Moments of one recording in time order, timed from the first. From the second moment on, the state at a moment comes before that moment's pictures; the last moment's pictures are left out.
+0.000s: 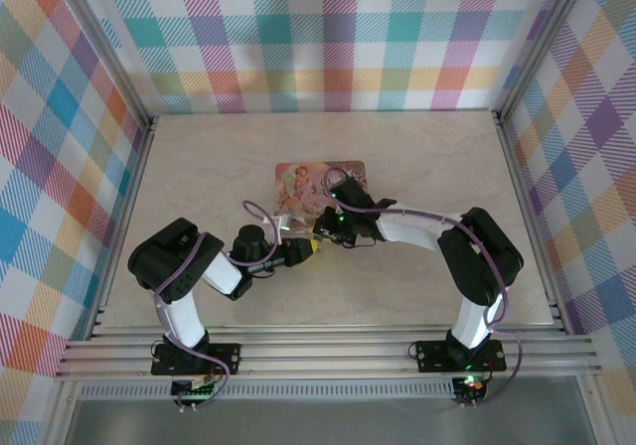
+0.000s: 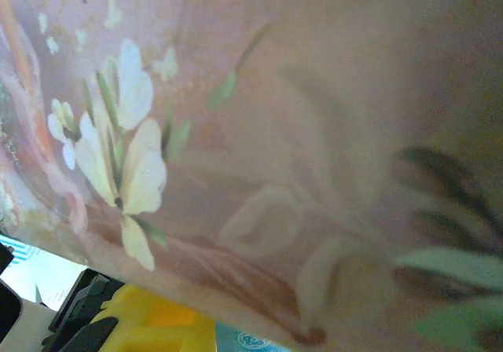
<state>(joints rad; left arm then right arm) -0.55 1.80 0.34 1.13 0.52 -0.79 0.73 1.77 1.06 -0.22 -0.28 1.02</state>
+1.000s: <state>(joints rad) -0.86 1.56 0.39 0.72 -0.08 -0.28 0.72 1.75 1.05 -0.24 -0.32 1.04</state>
